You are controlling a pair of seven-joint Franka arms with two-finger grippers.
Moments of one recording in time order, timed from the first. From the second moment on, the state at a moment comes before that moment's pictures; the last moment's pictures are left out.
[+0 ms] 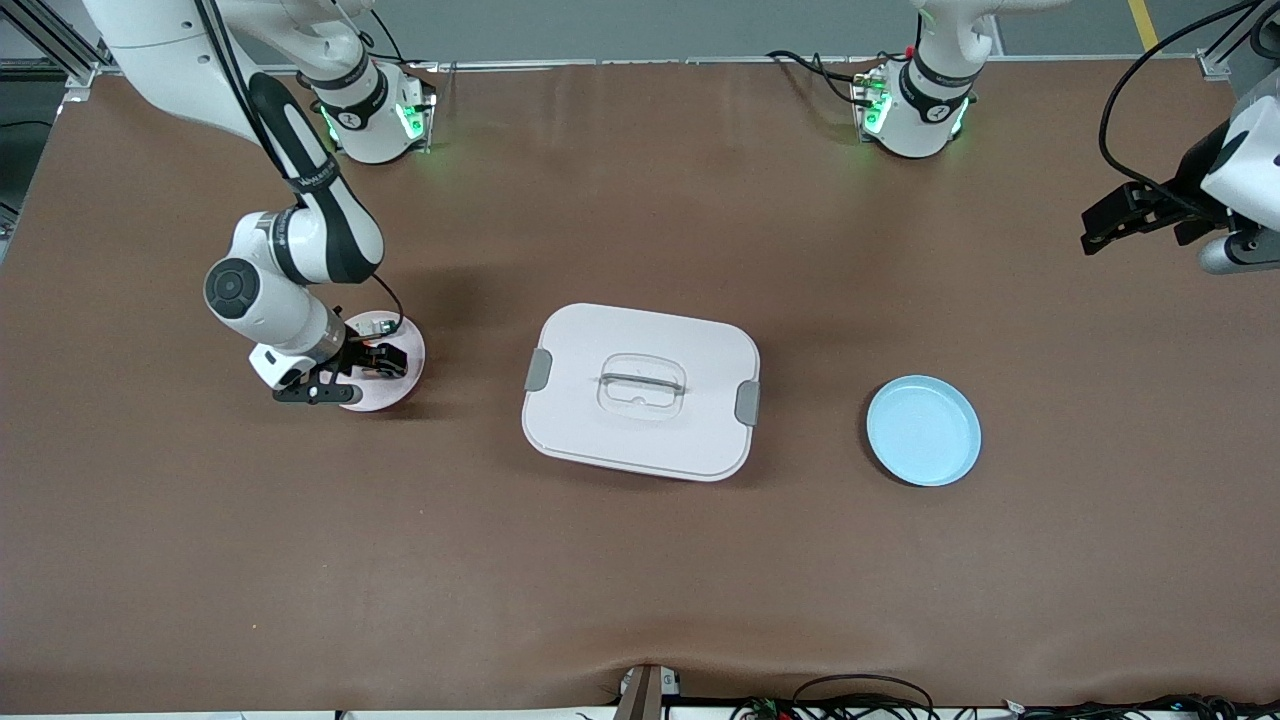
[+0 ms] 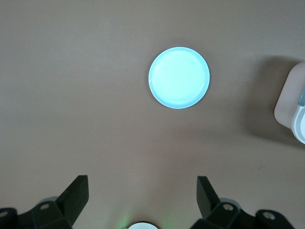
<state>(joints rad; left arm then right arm) 0.01 -0.02 -0.08 -1.56 0.04 1.48 -0.15 0.14 0.33 -0.01 -2.32 0.14 2.62 0.03</state>
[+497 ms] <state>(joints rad) 0.01 -0.02 -0.08 -1.56 0.04 1.48 -0.15 0.15 0.35 -0.01 -2.33 0.14 2.63 0.03</state>
